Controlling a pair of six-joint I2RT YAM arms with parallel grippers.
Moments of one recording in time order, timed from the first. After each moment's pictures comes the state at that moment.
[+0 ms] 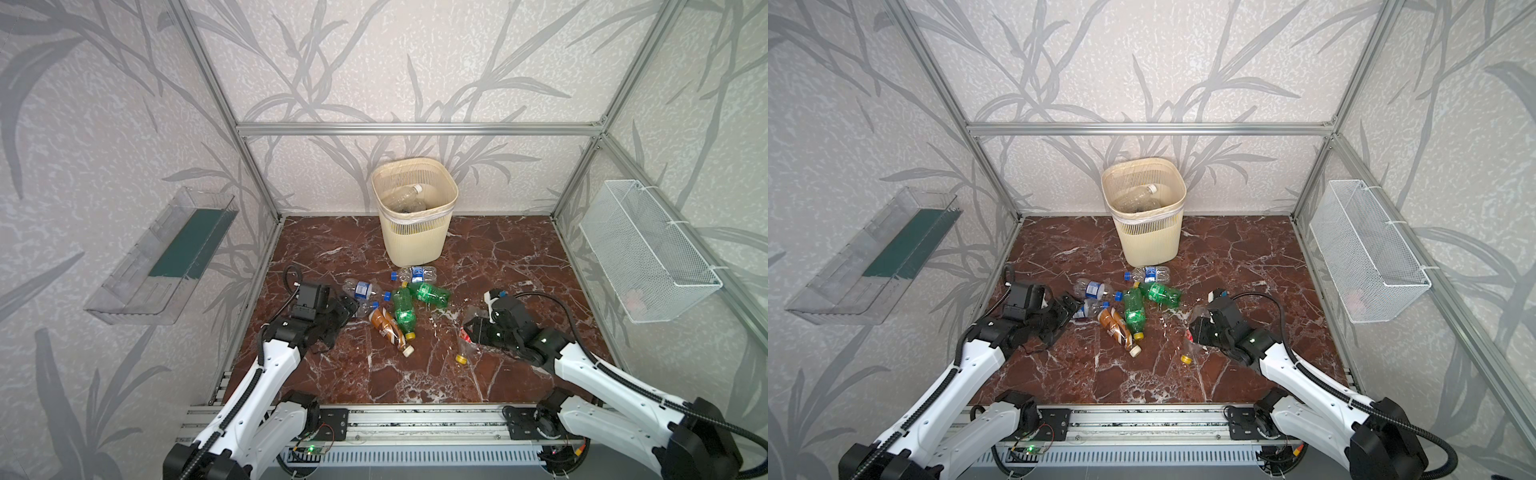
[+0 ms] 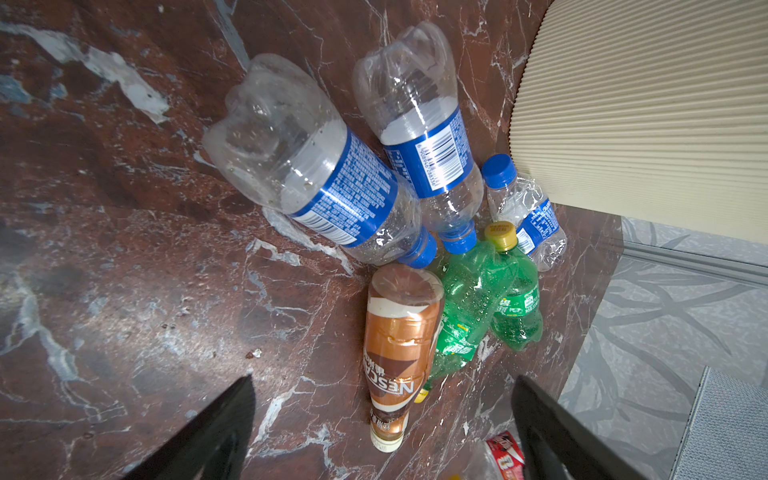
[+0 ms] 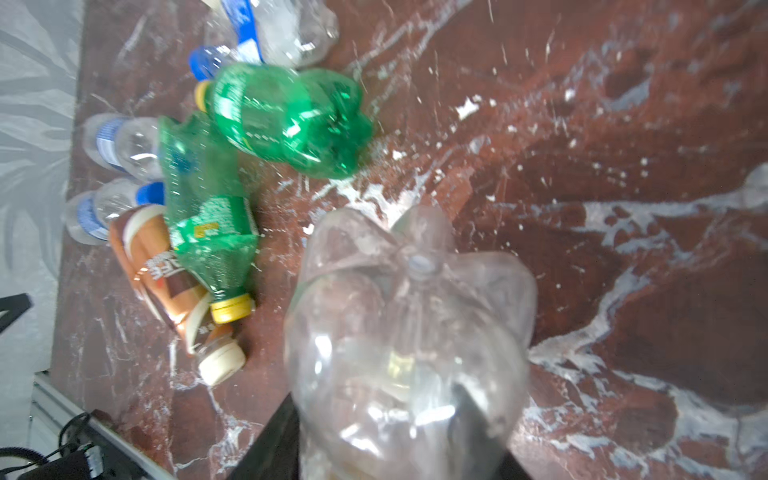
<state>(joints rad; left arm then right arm) -0.21 0.91 0.67 -0.67 0.19 -1.10 0.60 0.96 0.57 -0.40 -0.05 0.72</state>
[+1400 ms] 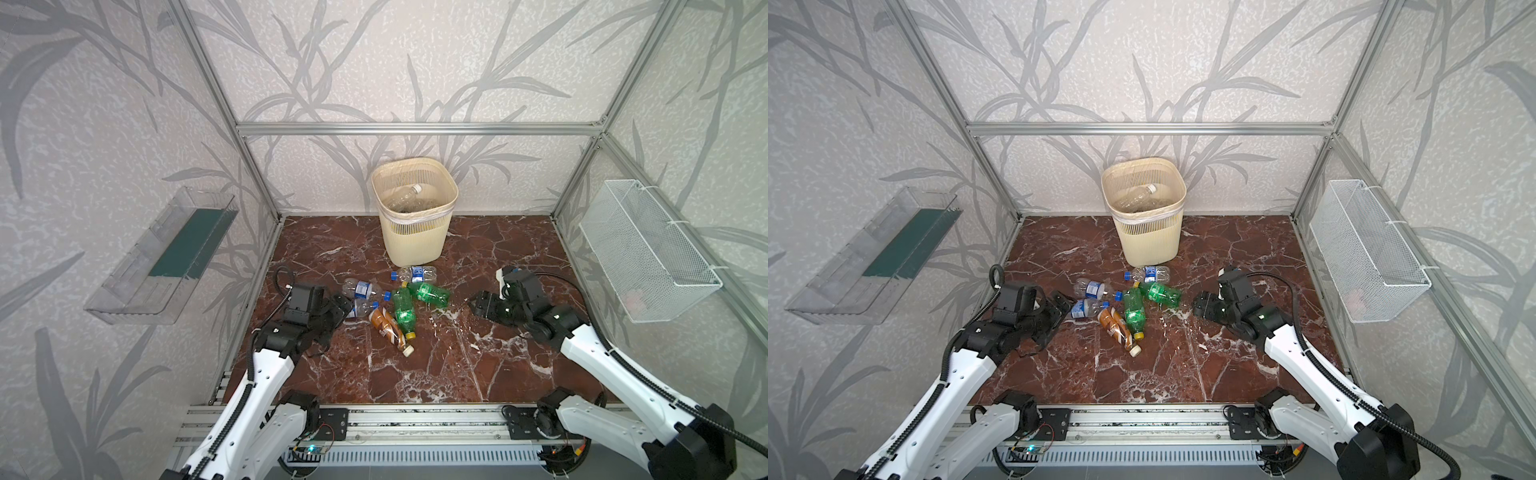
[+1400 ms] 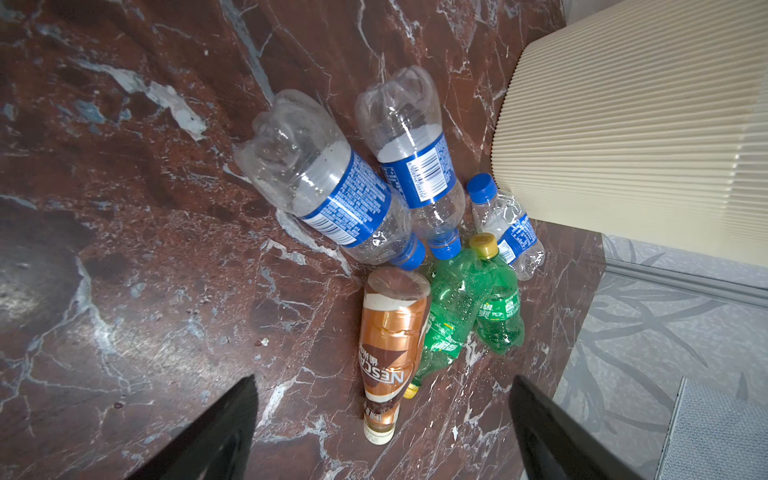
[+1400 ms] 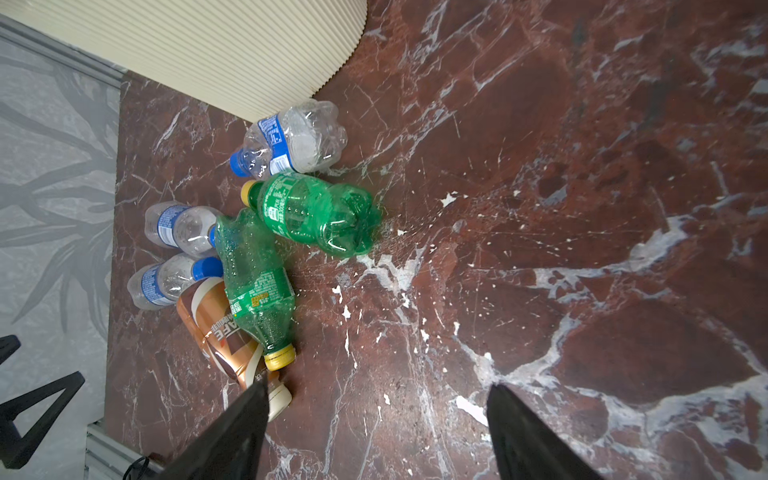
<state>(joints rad) -0.20 0.83 0.71 -0.76 0.13 -1.14 0.49 1.03 0.77 -0.57 -0.10 0.74</state>
